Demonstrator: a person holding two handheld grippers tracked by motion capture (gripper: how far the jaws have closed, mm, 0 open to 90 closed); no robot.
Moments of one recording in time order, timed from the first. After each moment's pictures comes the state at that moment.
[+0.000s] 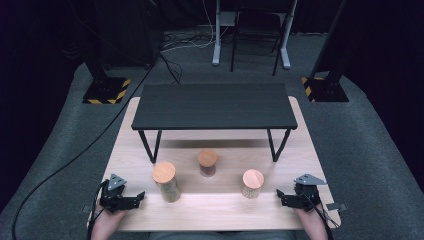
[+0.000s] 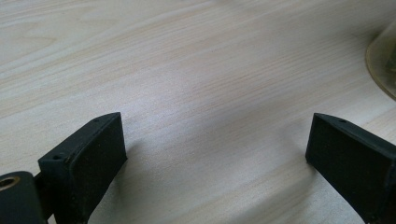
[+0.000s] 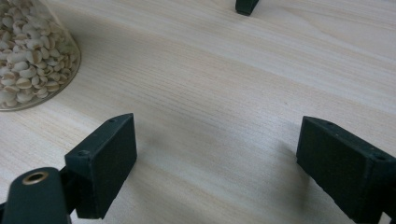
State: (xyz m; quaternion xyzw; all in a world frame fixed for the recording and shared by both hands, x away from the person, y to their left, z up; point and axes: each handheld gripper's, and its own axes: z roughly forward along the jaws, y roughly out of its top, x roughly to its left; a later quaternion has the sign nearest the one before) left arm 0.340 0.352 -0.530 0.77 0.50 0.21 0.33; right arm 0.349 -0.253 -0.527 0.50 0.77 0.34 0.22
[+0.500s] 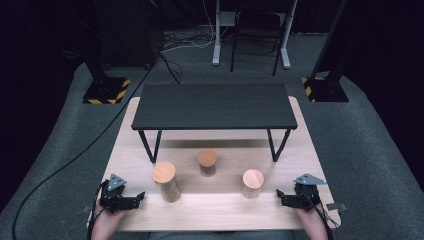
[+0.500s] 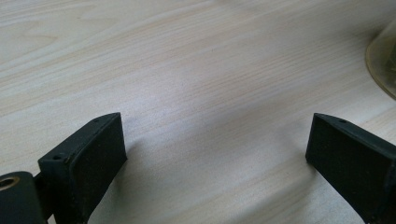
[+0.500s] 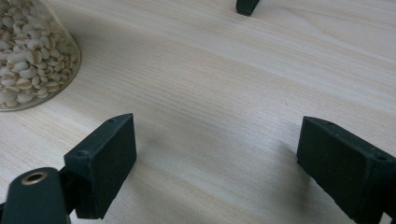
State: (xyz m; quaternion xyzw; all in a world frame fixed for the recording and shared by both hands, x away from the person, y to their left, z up) left arm 0.338 0.352 -0.530 0.77 0.50 0.21 0.33; right arm 0.349 -0.253 -0.526 0.50 0.77 0.34 0.22
